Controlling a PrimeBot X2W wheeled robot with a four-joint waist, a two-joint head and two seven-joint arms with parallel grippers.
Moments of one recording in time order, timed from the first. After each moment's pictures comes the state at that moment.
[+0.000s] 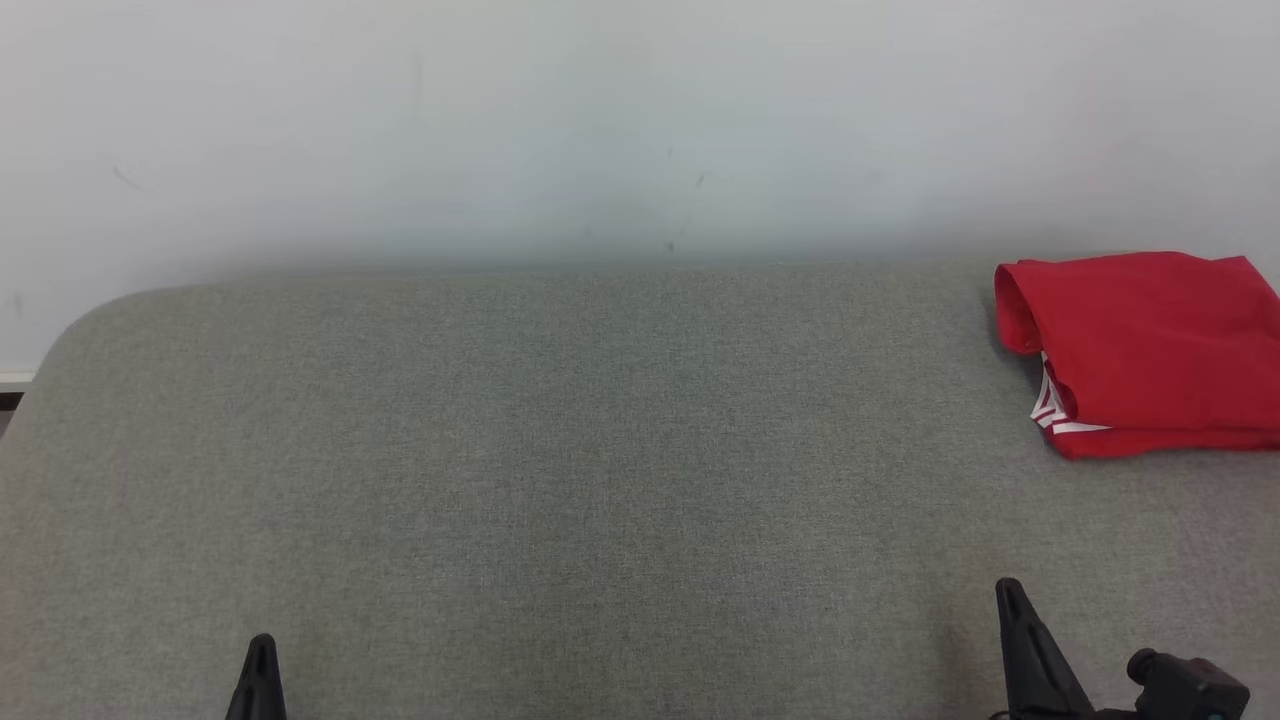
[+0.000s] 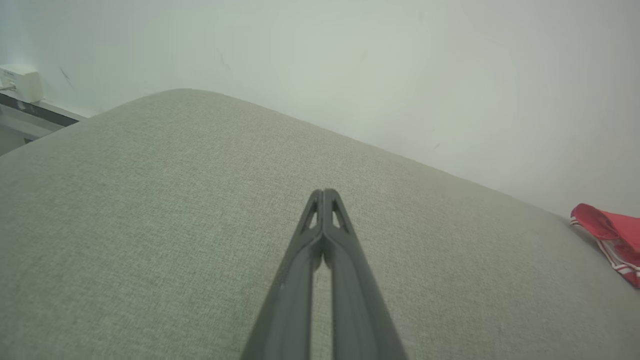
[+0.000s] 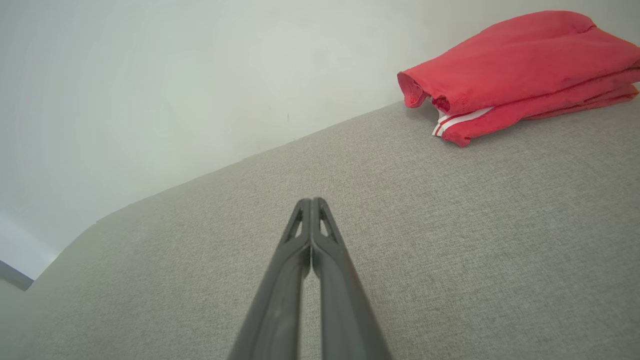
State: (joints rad) left arm 0.10 0.06 0.10 0.15 -0.39 -0.12 -0.20; right arm 0.07 -0.07 0.03 0.18 0.43 0.13 -0.15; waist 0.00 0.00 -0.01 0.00
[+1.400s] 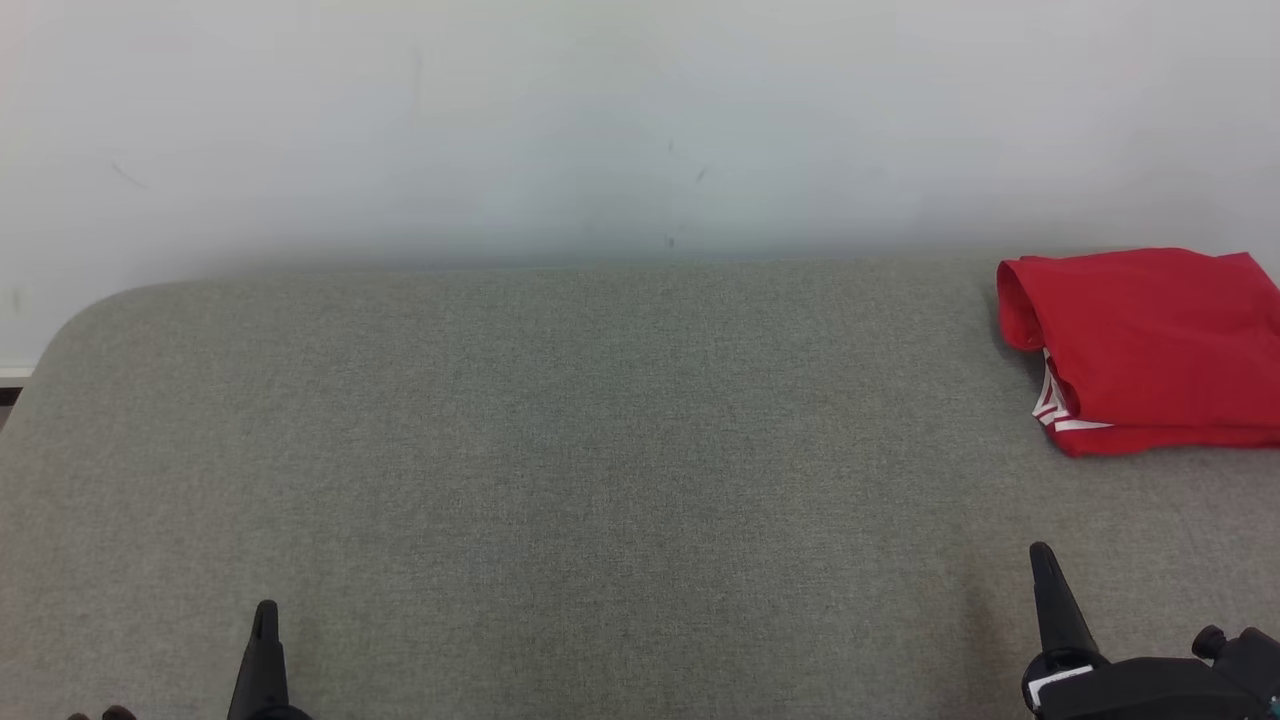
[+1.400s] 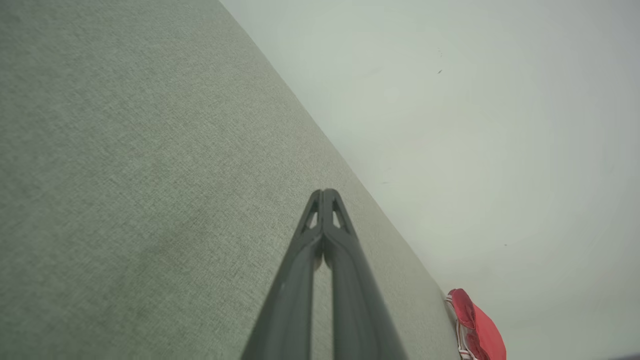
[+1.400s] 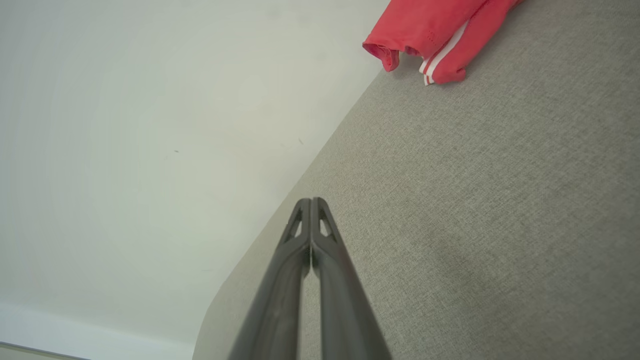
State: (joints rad) left arm 0.00 0.06 0.10 0.20 -1.00 -0.12 -0.05; right arm -0.02 -0.07 -0.03 0.21 1.02 0.13 -0.03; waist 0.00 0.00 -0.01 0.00
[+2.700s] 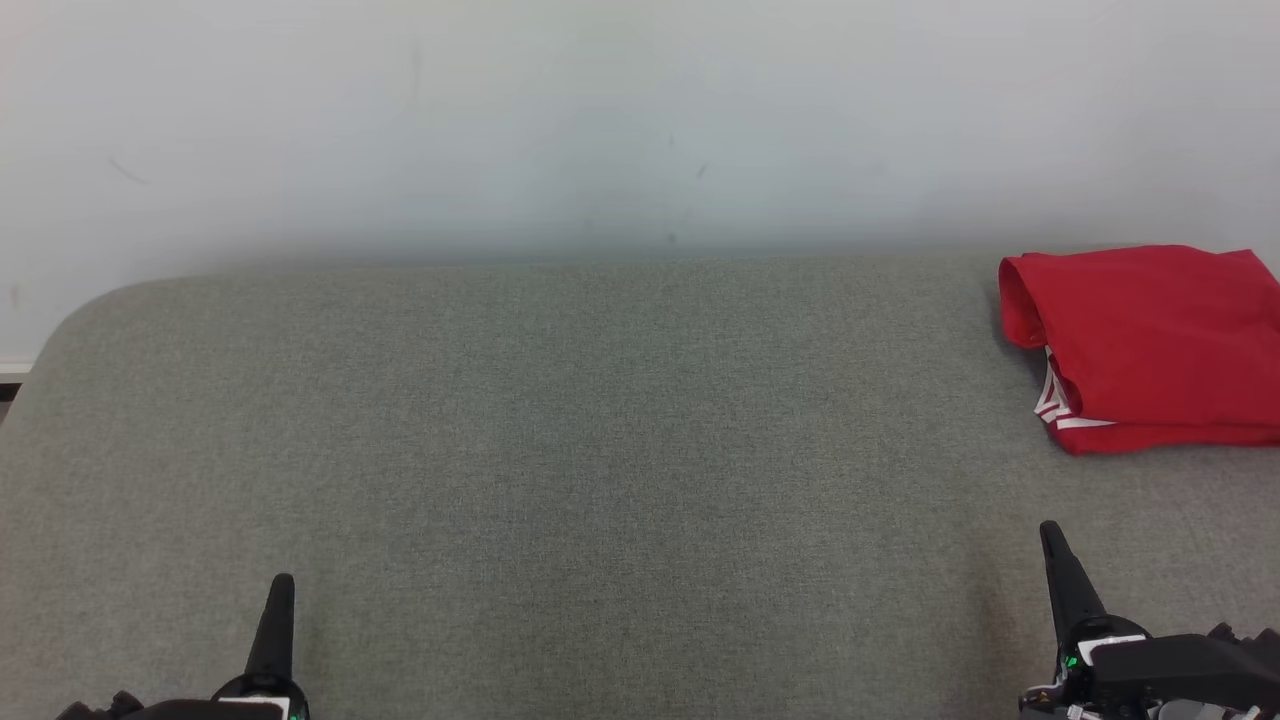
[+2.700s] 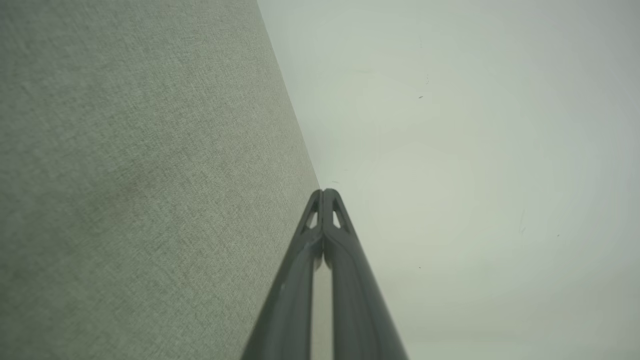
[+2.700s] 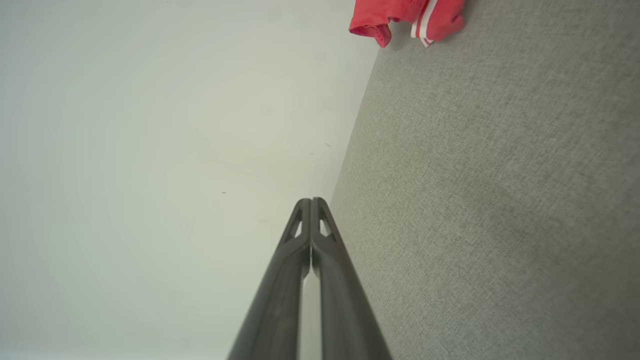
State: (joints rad) left arm -0.06 0.05 0.11 0.23 -1.37 -0.12 0.05; right arm -0.07 -0.07 -0.07 0.23 1.39 0.13 0.05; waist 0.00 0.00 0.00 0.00
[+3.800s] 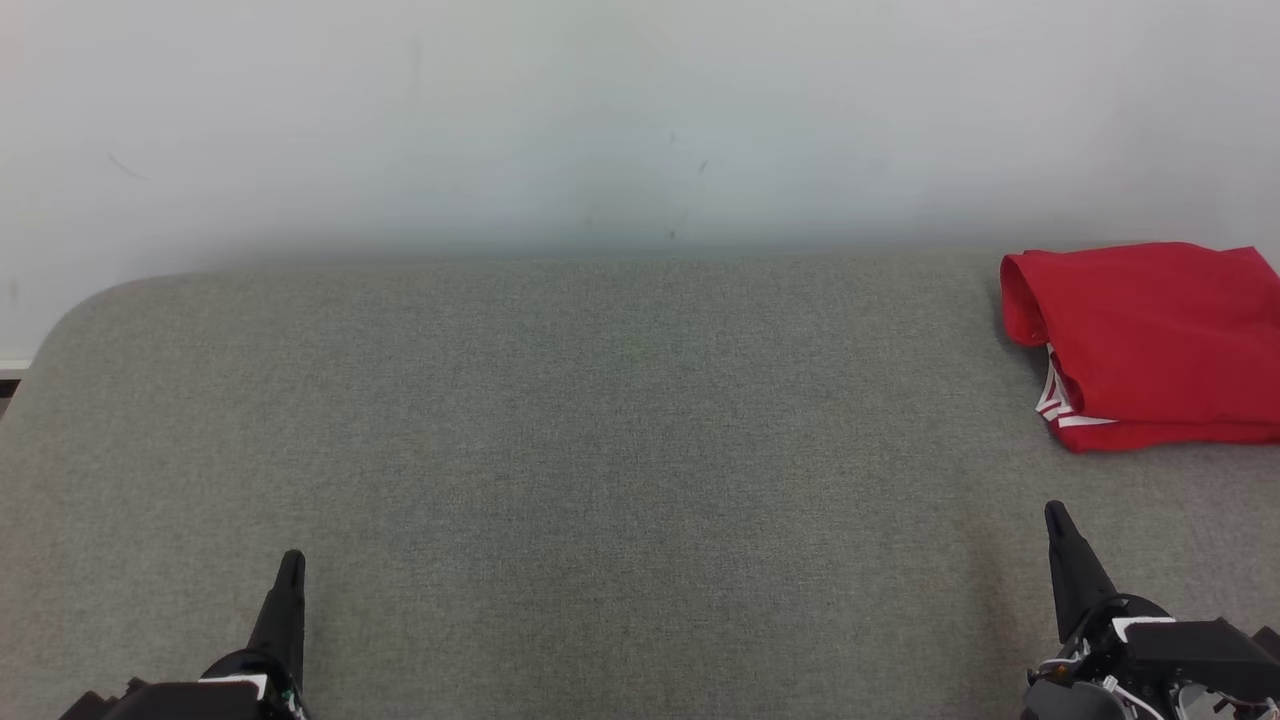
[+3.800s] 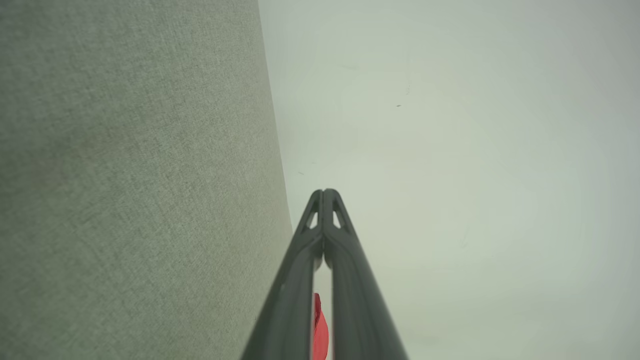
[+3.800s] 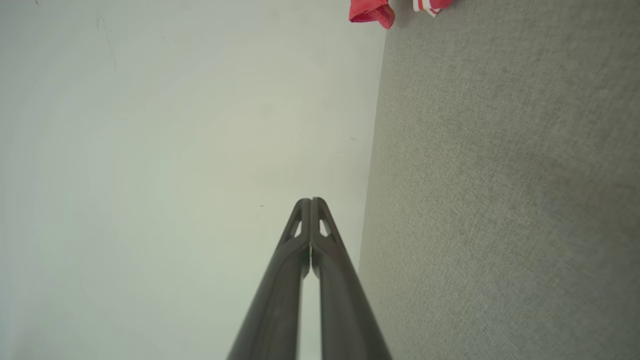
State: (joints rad) left arm -0.10 0.05 0.11 0.25 -1.60 -0.13 0.11; right arm -0.10 -0.06 -0.10 0.24 1.61 0.13 0.10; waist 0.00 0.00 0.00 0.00
